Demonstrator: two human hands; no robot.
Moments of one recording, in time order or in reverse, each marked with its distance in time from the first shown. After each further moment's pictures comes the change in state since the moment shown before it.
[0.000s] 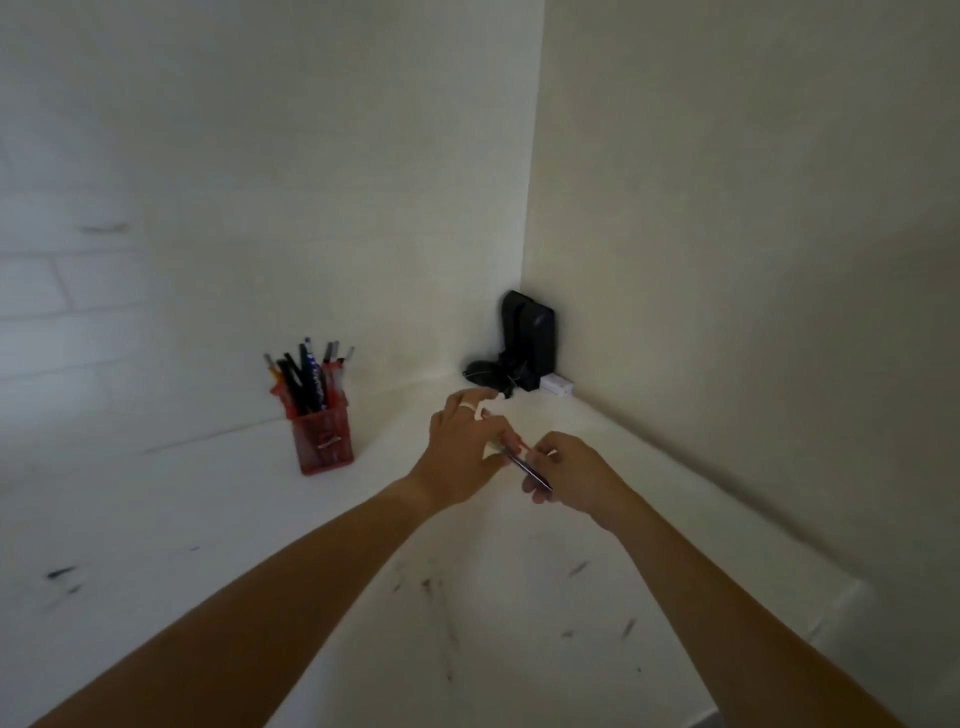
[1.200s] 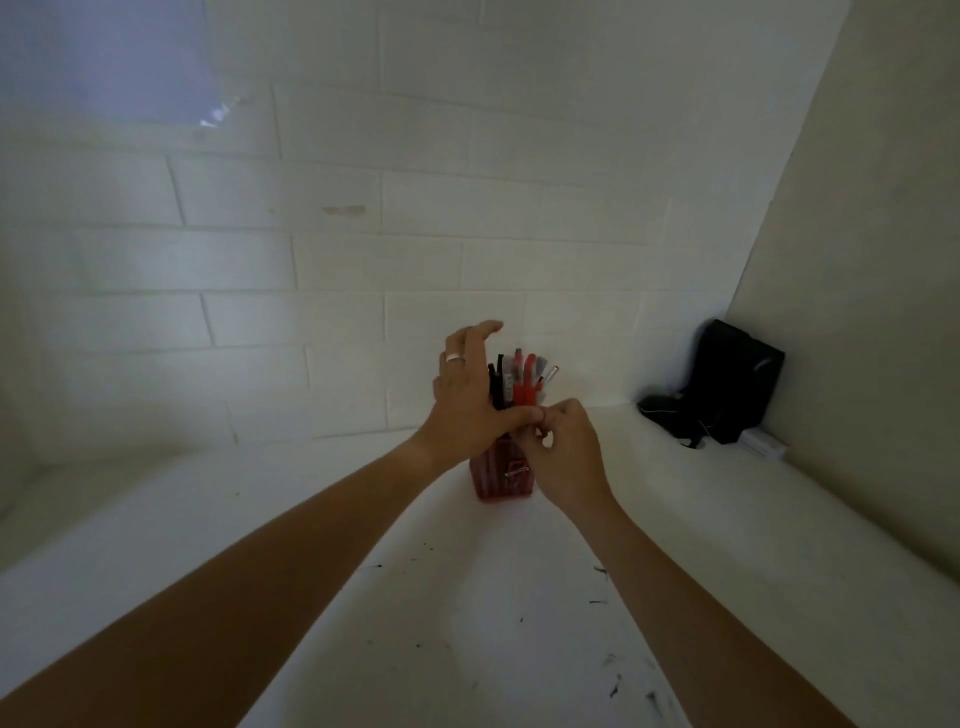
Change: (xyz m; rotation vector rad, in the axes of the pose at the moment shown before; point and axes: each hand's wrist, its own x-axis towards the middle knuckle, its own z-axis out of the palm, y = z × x) left_hand -0.018 -0.184 -0.131 -0.179 0.324 -0.318; right_hand 0.098 -0.137 0.209 -0.136 0.209 -0.500
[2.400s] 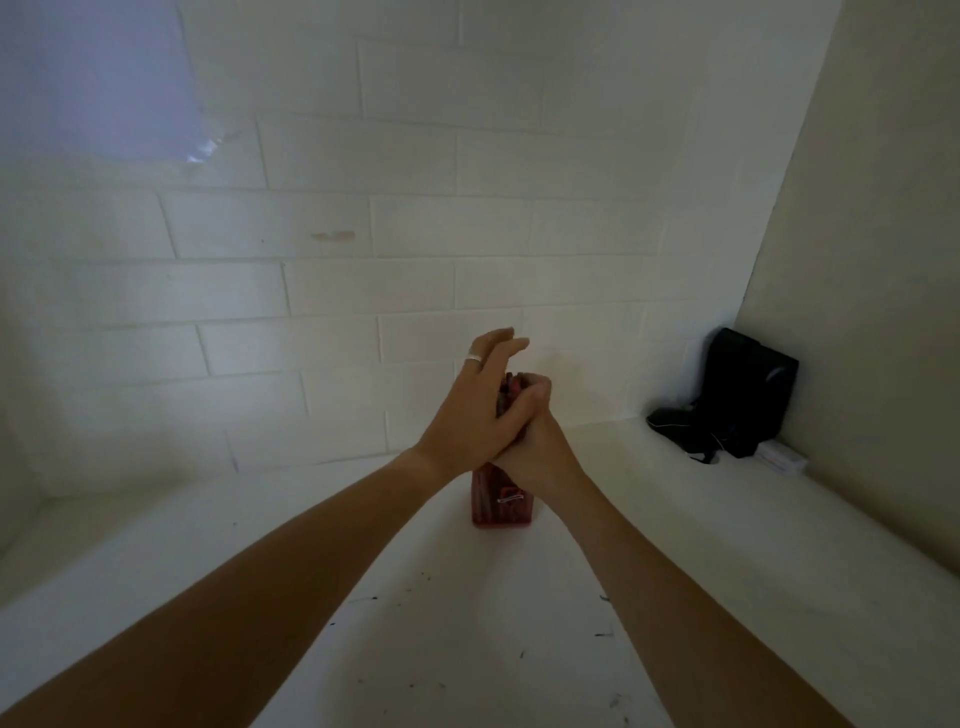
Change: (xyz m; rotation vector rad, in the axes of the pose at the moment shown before) left_hand 0.019 0.004 0.007 0.019 0.008 0.234; right_hand 0.035 -0.013 0.015 0.326 -0.184 -0.094
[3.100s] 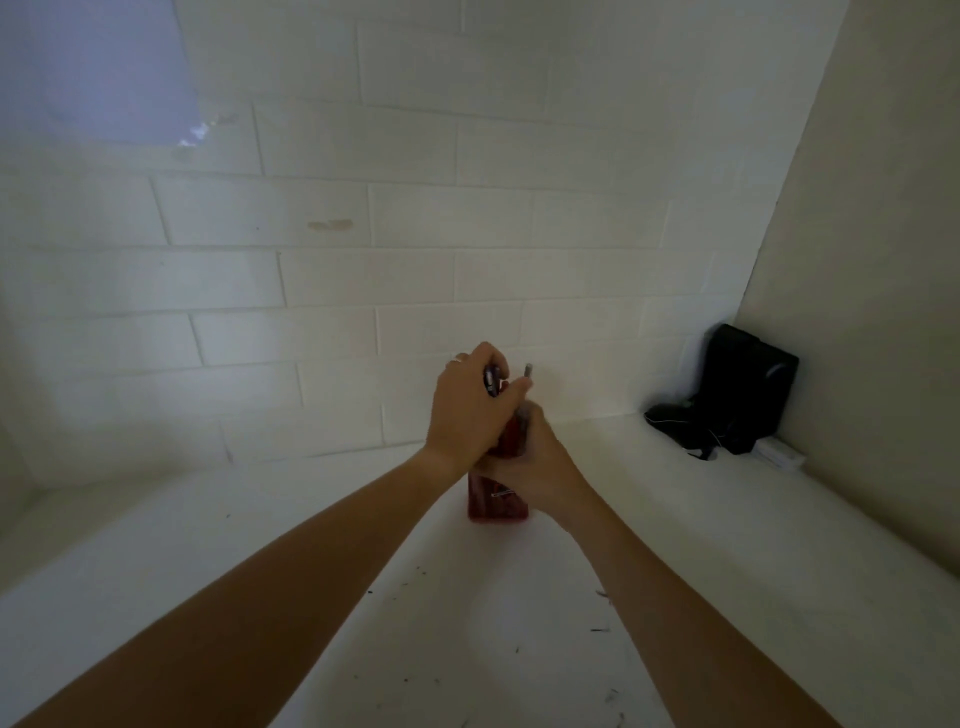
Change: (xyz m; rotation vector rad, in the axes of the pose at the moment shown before) left_hand 0.002 -0.005 0.015 -0.028 0.173 -0.300; right_hand -0.016 0.014 -0.002 0.184 -0.065 0.150
